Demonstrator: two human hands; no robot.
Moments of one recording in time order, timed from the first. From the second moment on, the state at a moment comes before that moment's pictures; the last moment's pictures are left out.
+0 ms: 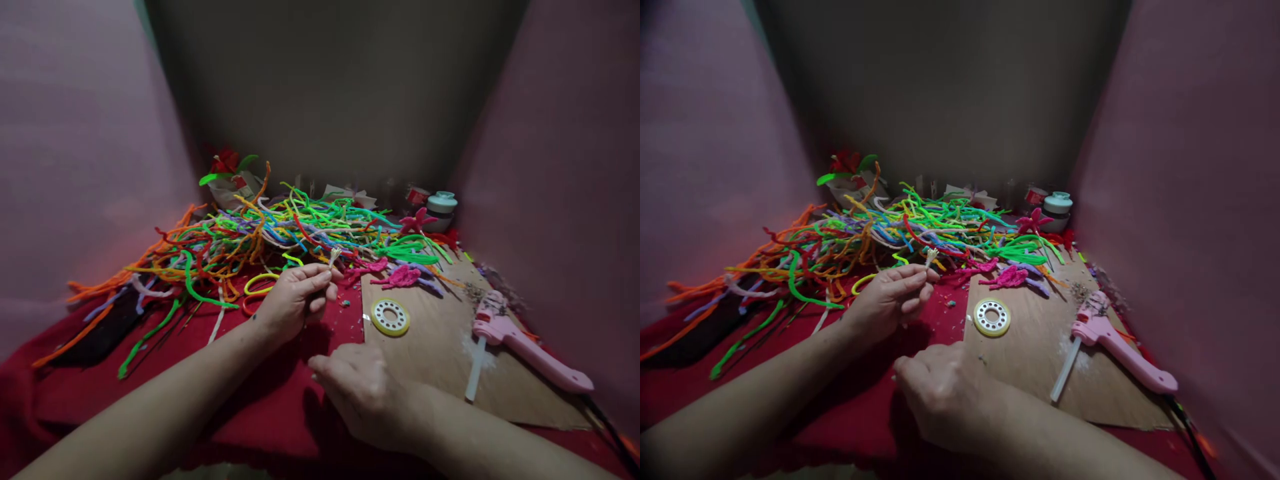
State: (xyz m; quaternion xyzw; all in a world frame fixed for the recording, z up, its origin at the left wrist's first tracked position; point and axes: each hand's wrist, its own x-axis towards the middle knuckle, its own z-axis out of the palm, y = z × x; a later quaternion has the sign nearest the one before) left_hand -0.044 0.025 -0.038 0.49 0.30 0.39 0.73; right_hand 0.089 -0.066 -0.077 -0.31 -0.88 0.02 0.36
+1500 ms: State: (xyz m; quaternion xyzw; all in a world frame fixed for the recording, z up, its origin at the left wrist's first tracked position) left_hand -0.031 0.031 -0.046 0.46 0.31 0.34 0.76; right_hand 0.186 0.030 -0.055 -0.62 -0.76 0.00 0.18
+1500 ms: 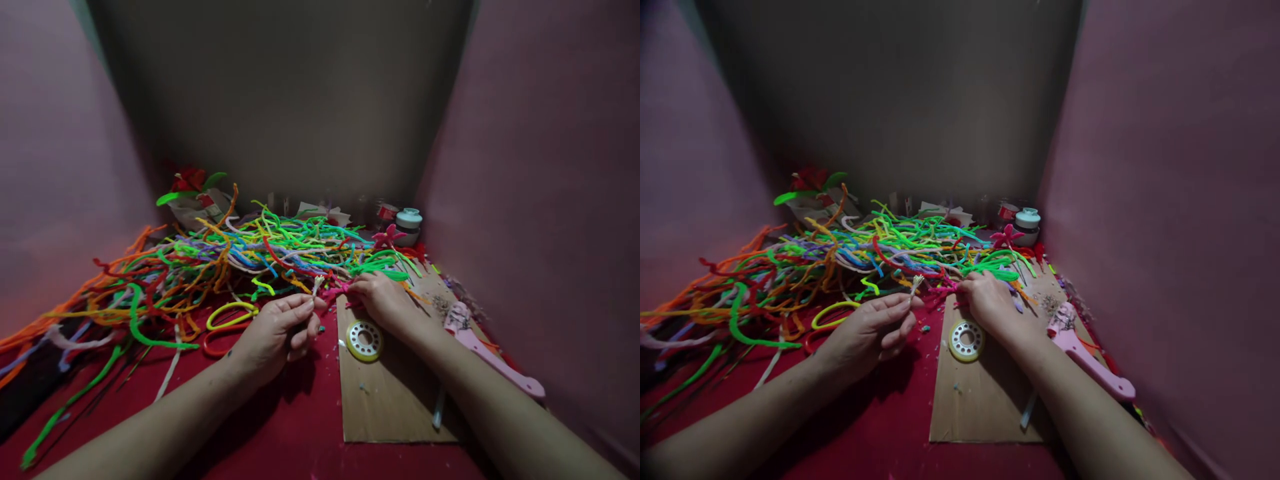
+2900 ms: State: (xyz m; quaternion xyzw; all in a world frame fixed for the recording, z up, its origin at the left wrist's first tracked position) left_hand -0.029 0.030 -0.049 0.47 0.31 0.32 0.76; right_hand 0.215 0.014 -0.031 -0.67 -0.71 0.05 0.20
